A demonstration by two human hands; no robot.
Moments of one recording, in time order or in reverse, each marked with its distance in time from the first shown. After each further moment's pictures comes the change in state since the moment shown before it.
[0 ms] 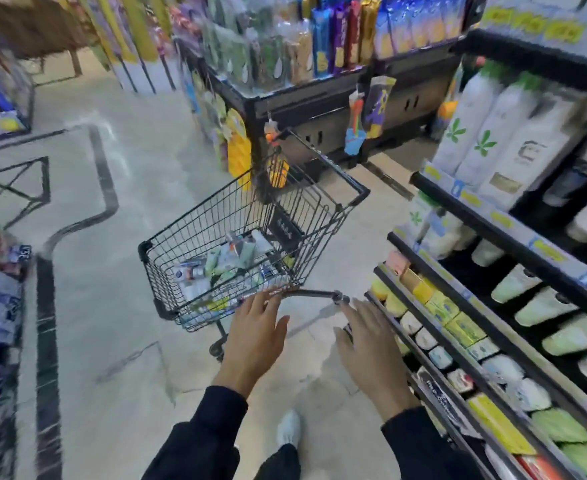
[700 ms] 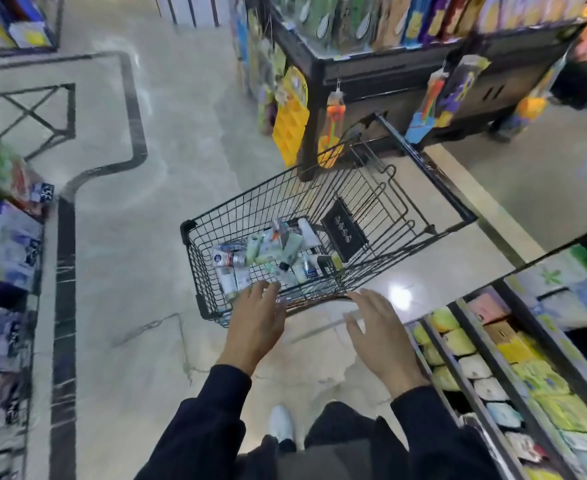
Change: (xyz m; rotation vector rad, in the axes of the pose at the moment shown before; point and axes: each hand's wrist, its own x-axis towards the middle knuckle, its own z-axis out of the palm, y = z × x) left_hand 0.092 -0.221 0.007 -0.094 -0.110 -0.290; right_hand 0.177 -0.127 0.107 0.043 -0.293 0.002
